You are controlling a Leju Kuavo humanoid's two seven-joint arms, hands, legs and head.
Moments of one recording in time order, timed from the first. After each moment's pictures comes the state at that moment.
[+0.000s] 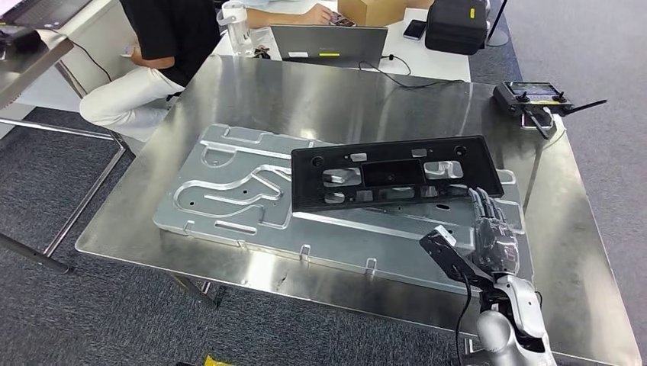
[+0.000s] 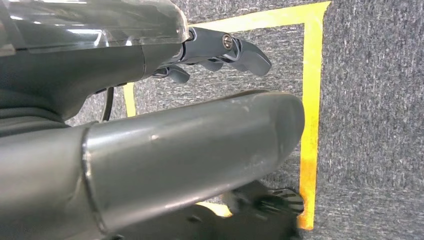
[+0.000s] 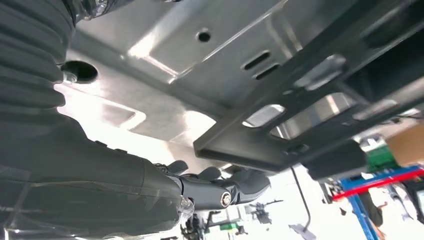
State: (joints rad) left arm -0.07 -0.08 1.19 -0.22 -1.36 -0.09 -0.39; right arm -0.21 -0.15 0.21 -1.45 0.96 -0.15 0.01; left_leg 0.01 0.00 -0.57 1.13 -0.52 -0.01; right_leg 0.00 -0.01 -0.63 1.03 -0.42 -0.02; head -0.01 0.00
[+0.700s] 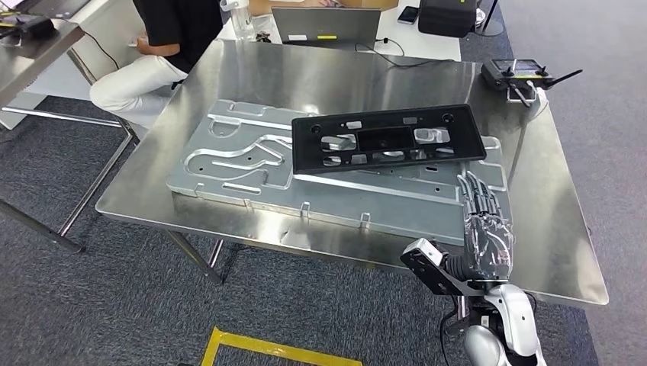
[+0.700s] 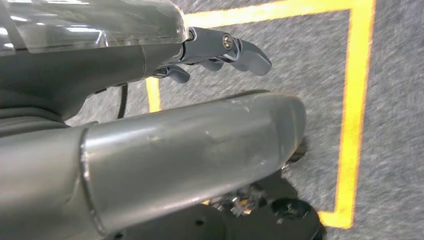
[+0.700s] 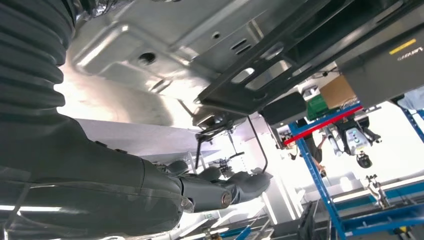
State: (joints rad) left arm -0.07 -0.09 1.20 -0.22 -1.35 -0.08 -0.38; right arm -0.13 -0.13 0.31 -1.68 1.03 -0.26 -0.01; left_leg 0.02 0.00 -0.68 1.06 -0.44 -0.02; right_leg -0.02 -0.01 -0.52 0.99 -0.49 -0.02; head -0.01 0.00
